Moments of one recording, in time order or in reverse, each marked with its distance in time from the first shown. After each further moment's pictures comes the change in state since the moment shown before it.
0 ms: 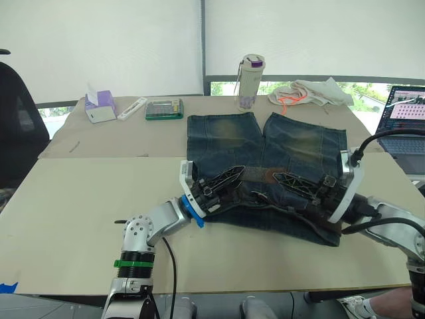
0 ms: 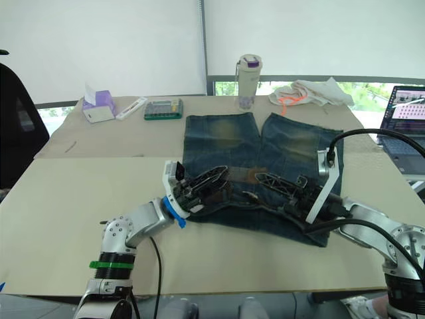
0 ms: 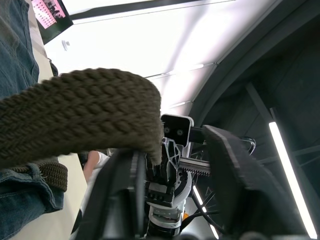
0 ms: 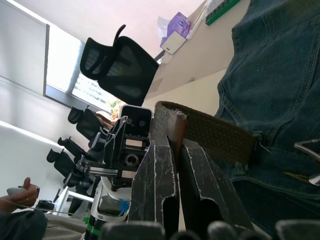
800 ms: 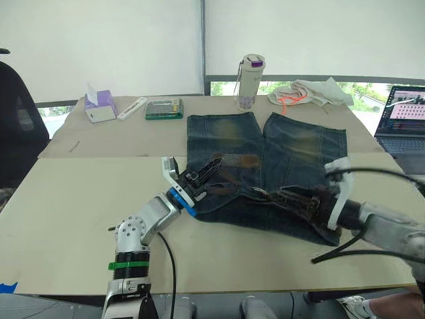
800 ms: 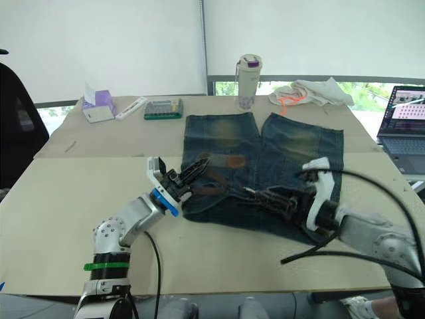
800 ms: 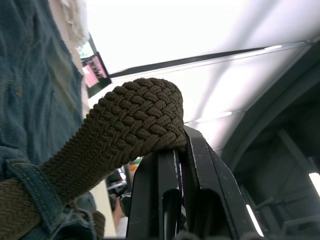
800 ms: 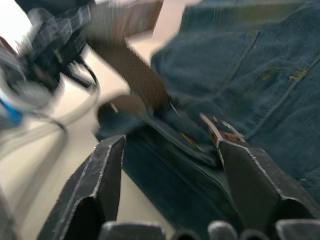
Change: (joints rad) left arm 0.001 -0.015 0.110 -0.035 0.060 -0.130 0.145; right arm 0.048 -0.105 0.176 -0.139 -0.872 -0.186 0.428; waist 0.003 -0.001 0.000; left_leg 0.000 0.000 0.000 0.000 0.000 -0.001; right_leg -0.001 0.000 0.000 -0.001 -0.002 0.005
